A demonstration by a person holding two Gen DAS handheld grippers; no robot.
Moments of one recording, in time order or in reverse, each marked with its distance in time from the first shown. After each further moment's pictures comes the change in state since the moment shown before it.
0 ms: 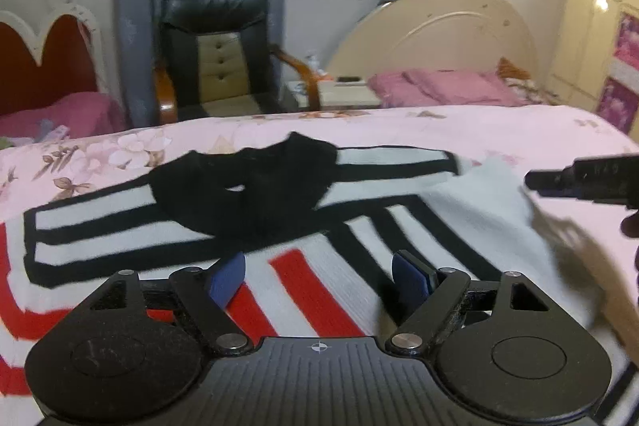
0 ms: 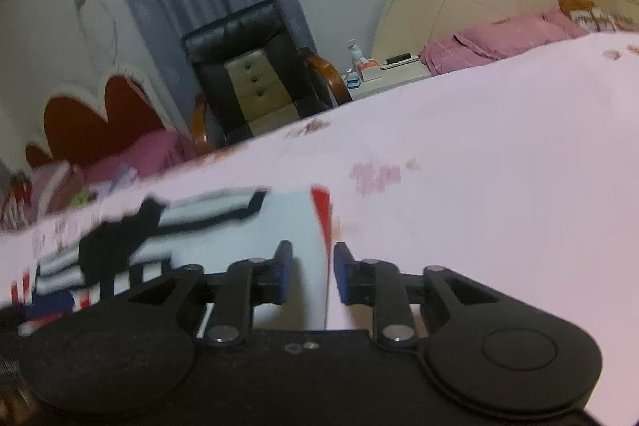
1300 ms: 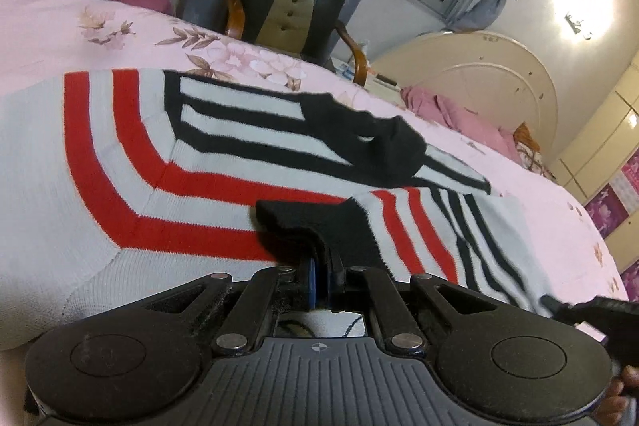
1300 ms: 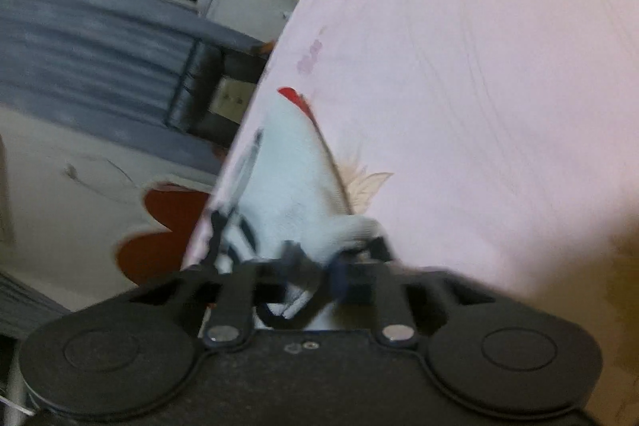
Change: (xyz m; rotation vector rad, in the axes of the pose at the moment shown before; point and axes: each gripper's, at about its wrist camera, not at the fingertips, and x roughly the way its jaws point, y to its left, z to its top) left arm -0.064 0.125 -0.053 -0.387 0.050 -0.109; right arm -0.048 -0.028 -0.101 0.692 0.063 0.187
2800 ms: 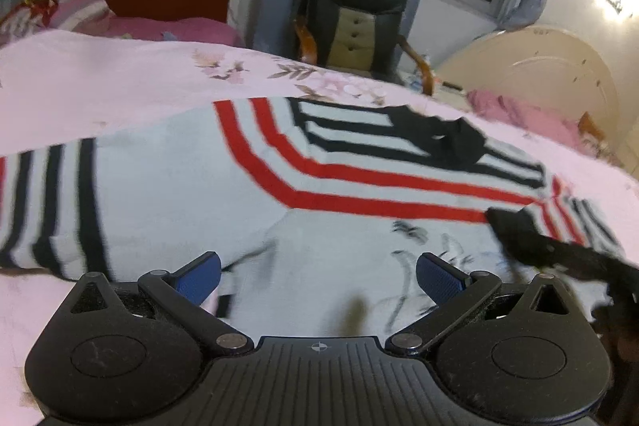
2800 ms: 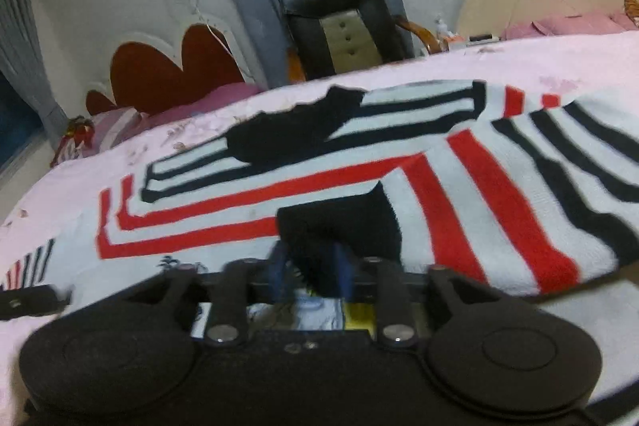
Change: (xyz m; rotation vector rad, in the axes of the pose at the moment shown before) left arm -0.088 0.016 -0.024 0.048 -0.037 0.244; right arm 0.043 0.134 -0.113 -0.801 0.054 -0.073
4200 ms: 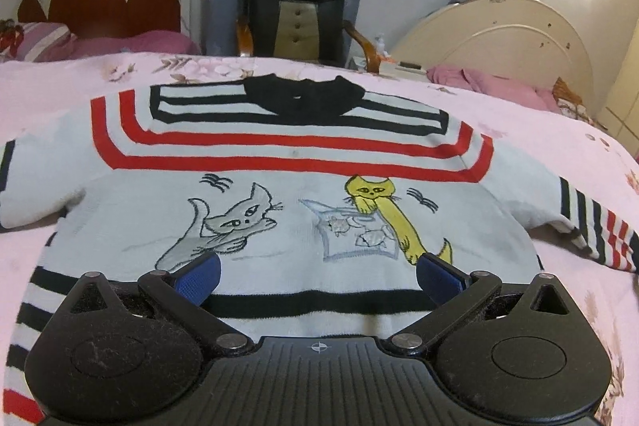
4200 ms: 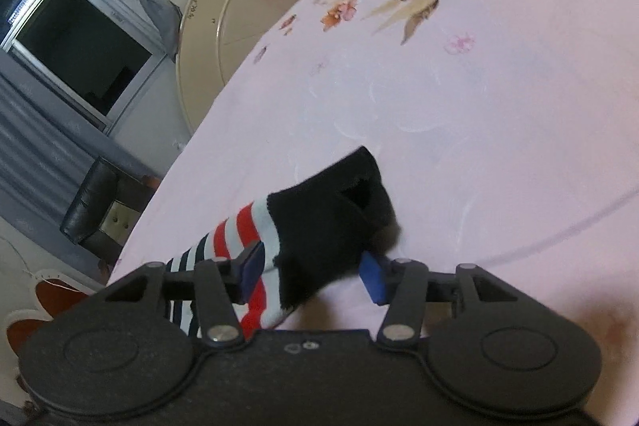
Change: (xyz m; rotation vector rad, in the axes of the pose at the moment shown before) left arm -0.017 -0.160 -0.057 0.123 0.011 0.019; right arm -0.213 -0.348 -0.059 0.751 -0.281 -0.376
